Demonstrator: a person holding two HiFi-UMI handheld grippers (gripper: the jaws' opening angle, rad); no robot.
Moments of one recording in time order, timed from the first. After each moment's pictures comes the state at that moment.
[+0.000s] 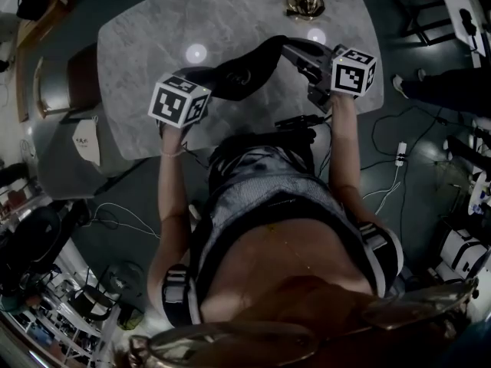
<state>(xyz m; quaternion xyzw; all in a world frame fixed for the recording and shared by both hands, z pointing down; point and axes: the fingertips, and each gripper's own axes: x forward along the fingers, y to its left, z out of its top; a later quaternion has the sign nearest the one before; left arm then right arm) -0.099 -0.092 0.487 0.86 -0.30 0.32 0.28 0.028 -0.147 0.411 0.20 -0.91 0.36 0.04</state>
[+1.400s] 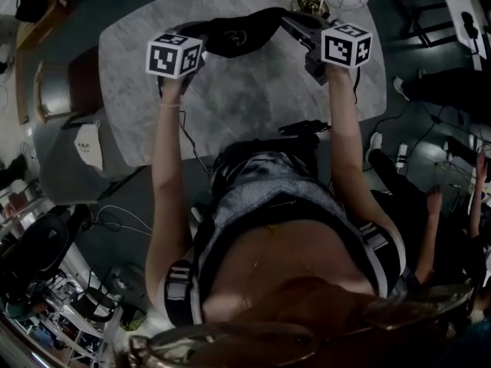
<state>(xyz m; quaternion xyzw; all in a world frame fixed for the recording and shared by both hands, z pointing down) -0.129 -0.248 0.481 0.87 -0.37 0.23 0.22 0.018 -0.249 0.424 0.28 -0.91 0.28 0.10</state>
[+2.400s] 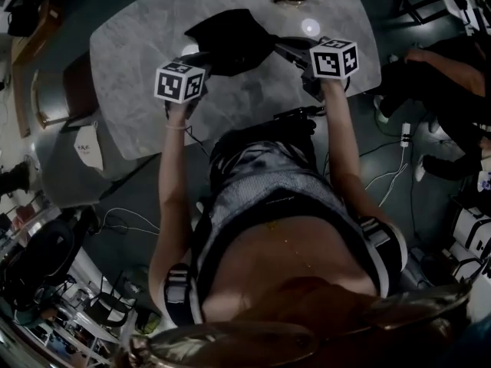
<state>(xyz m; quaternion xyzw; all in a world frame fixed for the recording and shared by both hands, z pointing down) -0.095 -0.122 0.554 0.87 -0.30 0.26 0.29 0.047 -0.128 0.499 0.27 -0.88 0.37 0.15</state>
